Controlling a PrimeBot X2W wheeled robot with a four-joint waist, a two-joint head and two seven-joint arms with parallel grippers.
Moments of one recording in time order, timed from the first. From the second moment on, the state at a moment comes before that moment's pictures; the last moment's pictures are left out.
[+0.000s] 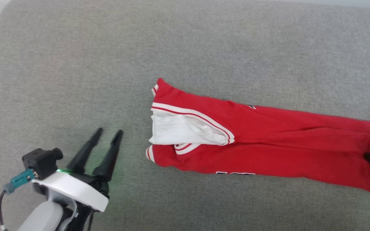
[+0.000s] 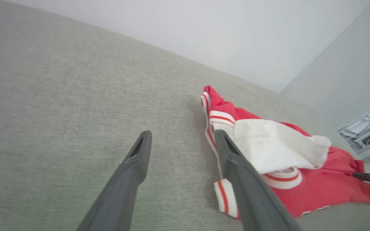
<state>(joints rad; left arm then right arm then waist) -0.25 0.52 -0.53 0.17 -0.99 -0.13 -0.26 -0.11 -0.61 -0.09 0.12 0.82 0.13 0.70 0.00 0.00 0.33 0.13</state>
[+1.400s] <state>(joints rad) -0.14 0.26 -0.07 0.05 -0.17 -0.13 -0.26 -0.27 -0.52 -0.09 0.20 0.75 0.14 0.76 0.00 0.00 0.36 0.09</state>
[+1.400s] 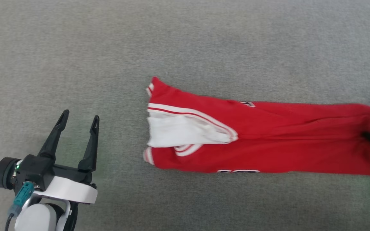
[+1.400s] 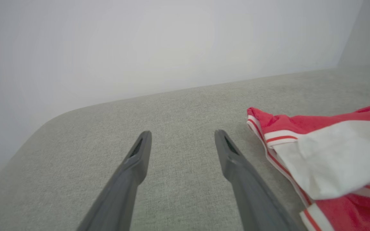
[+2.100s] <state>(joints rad) -0.16 0.29 -0.07 0.04 -0.17 -0.13 -0.26 -0.26 -0.69 -0.36 0.21 0.73 0.13 0.76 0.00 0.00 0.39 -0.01</state>
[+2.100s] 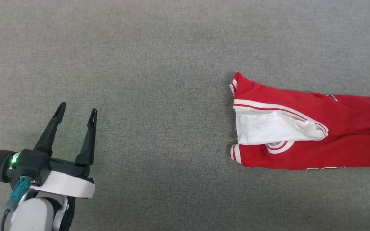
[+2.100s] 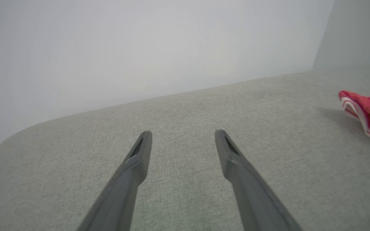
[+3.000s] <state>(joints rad) -0.10 0.22 -0.13 0.04 -0.19 -0.13 -0.26 -0.32 -0.56 0.24 -0.22 0.80 0.13 0.92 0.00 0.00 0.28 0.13</state>
